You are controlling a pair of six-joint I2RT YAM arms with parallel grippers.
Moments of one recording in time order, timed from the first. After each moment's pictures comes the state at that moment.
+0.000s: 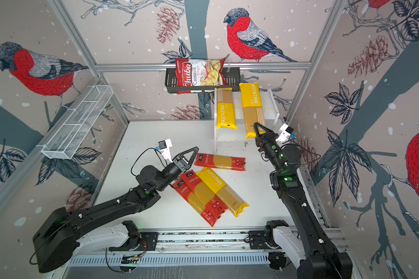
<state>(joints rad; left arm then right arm) -0.84 1.13 0.56 0.83 0.02 -1.00 0.13 0.93 0.73 0.42 -0.36 1.44</state>
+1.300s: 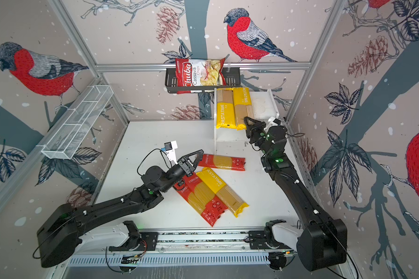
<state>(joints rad) -0.88 1.18 0.58 0.82 0.00 -1.00 0.25 1.18 0.95 0.25 -0.24 1.43</state>
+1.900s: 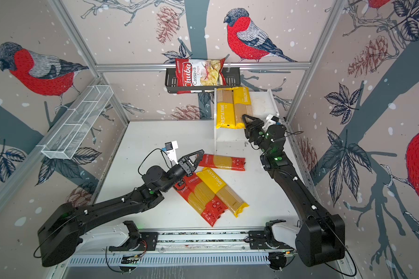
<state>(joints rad) -0.88 1.19 0.59 0.82 0.00 -0.99 0.24 1.19 0.95 0.28 -0.29 1.38</state>
